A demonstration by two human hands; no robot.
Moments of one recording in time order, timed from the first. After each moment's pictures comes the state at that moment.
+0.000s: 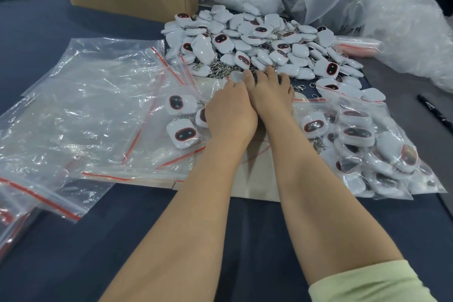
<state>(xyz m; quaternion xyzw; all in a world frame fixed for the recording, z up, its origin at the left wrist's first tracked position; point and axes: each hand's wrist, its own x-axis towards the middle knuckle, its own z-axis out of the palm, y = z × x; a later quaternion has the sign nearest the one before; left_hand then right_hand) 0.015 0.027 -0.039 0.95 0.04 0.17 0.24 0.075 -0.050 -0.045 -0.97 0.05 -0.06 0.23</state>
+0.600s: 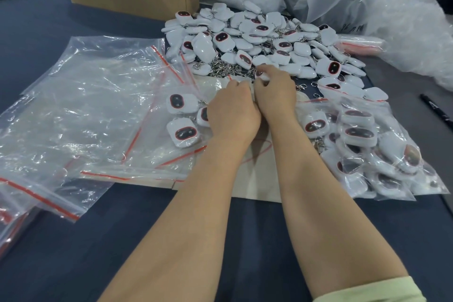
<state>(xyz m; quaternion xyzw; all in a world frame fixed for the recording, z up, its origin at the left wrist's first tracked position) 0.013 0.026 -0.036 0.95 0.03 0.17 0.25 0.069 -0.056 -0.038 -0.93 0.04 -0.15 0.34</state>
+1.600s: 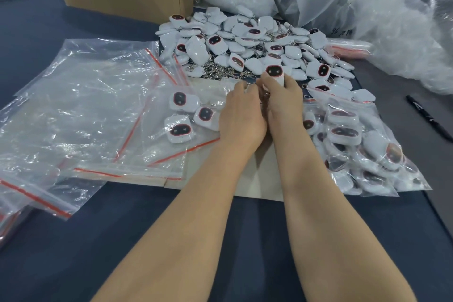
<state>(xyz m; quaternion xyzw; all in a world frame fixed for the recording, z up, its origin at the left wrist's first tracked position) 0.006 0.004 -0.035 0.94 -0.02 0.13 0.33 0.045 -0.063 -0.030 -0.59 0.12 -0.13 0.79</state>
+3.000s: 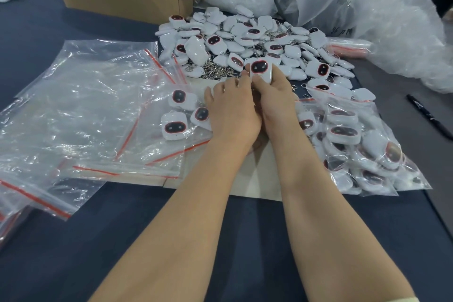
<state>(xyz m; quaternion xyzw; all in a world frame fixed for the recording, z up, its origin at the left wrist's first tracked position) 0.007 0.013 -0.031 0.96 0.02 0.16 0.22 0.047 -0.059 -0.033 -0.62 0.00 -0.09 0.78</state>
